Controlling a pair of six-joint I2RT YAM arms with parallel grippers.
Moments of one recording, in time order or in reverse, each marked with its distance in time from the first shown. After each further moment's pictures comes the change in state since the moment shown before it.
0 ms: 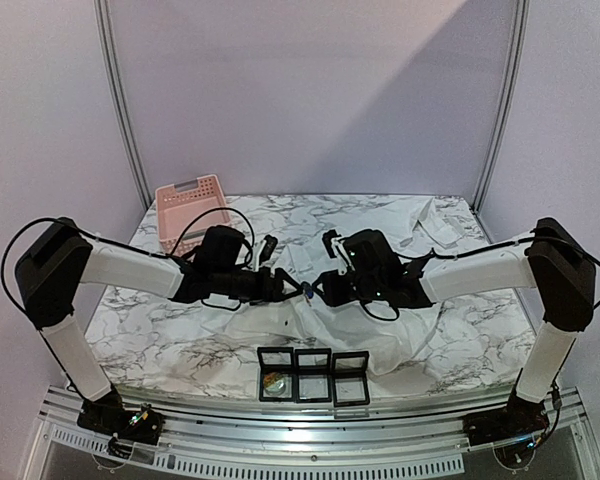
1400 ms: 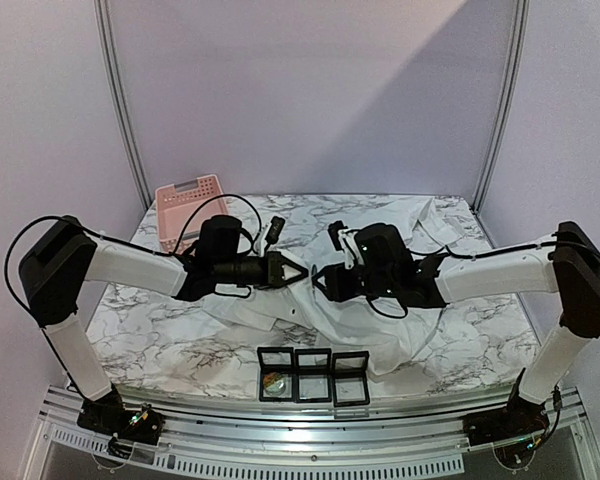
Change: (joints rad) left arm -0.002 0.023 0.027 0.240 0.120 -0.046; right arm 0.004 -0.105 -0.050 0.020 -0.010 -0.006
